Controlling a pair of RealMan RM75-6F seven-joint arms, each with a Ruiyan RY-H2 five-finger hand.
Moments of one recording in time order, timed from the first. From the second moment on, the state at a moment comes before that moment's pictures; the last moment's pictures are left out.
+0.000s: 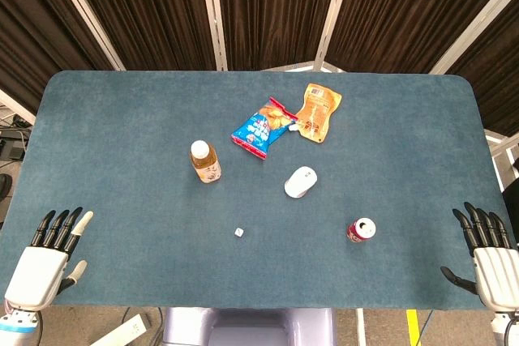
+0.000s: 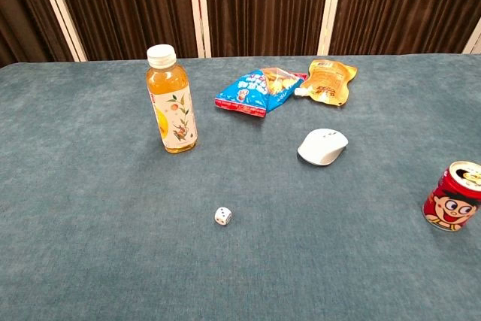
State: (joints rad) left arm -0.02 -1.23 0.09 -1.61 1.75 1.57 0.32; right arm -0.02 -1.10 0.01 -1.62 -1.60 1.58 -0.05
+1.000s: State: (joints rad) left arm -0.22 -1.25 0.02 -1.81 1.65 1.18 0.50; right arm -0.01 -1.10 0.04 -1.60 -1.54 1.55 -0.01
